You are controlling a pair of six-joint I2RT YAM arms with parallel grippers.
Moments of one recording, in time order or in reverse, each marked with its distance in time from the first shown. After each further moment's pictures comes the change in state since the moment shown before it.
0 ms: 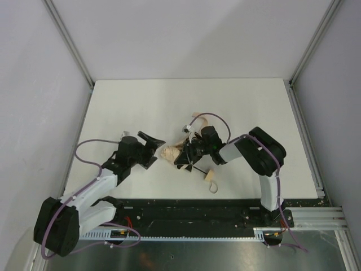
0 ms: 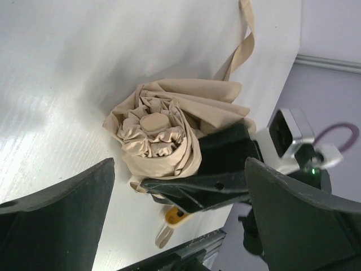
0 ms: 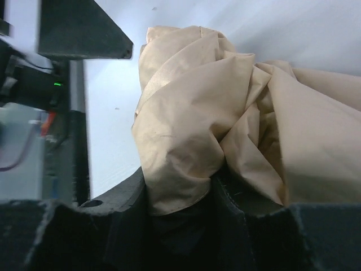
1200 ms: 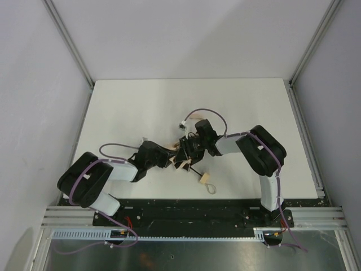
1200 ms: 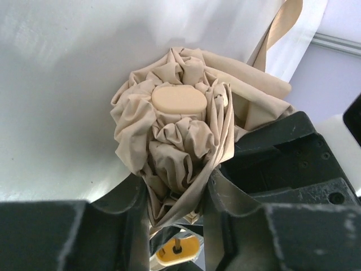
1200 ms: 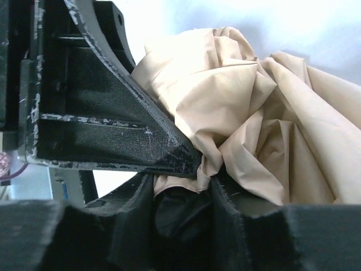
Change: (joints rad) left arm -0.171 0.483 -0.052 0.518 -0.004 -0.193; right arm -0.033 0.049 0.151 -0.226 -0.075 0.072
